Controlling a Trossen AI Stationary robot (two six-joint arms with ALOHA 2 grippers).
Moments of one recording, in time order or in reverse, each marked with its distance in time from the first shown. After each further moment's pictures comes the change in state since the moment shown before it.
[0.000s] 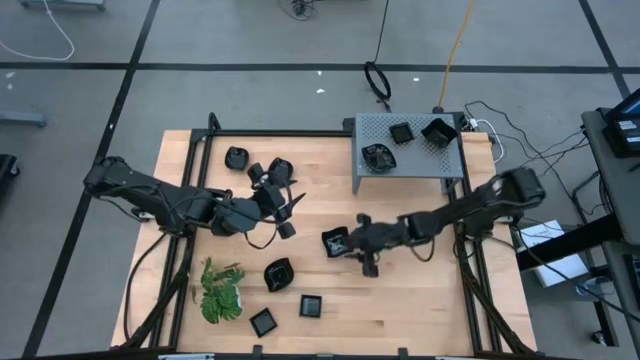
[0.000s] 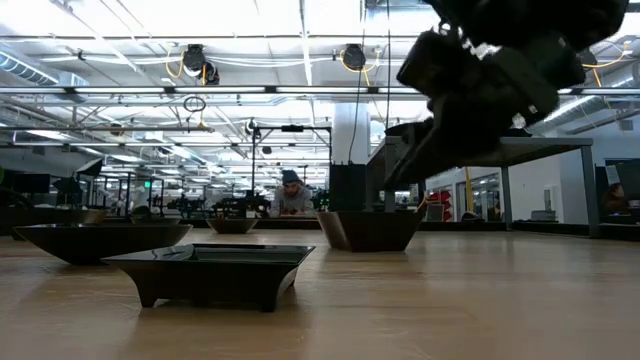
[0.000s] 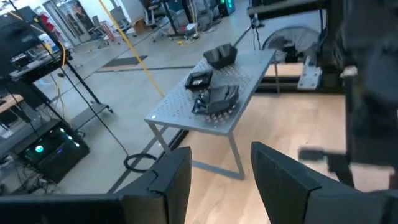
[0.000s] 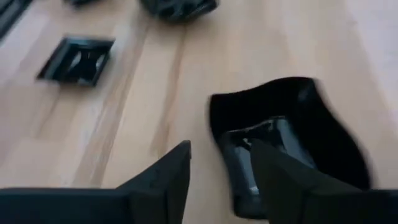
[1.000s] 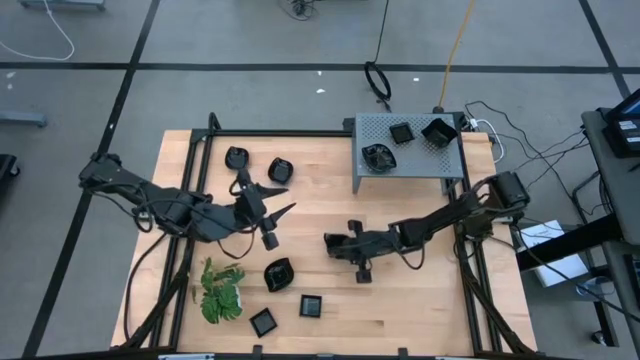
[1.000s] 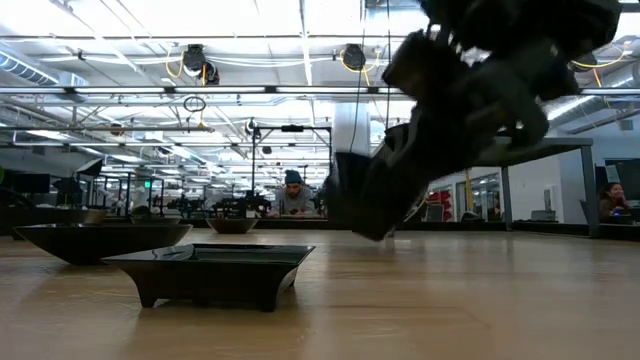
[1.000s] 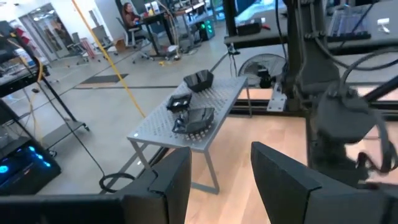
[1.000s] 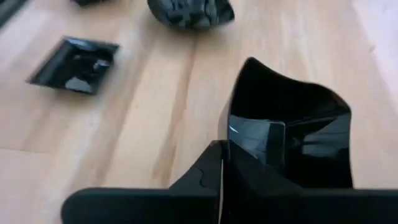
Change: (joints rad) left arm -0.107 -0.077 0.000 0.012 -0.019 -0.003; right arm 0.025 0.089 0.051 0.073 0.031 -0.060
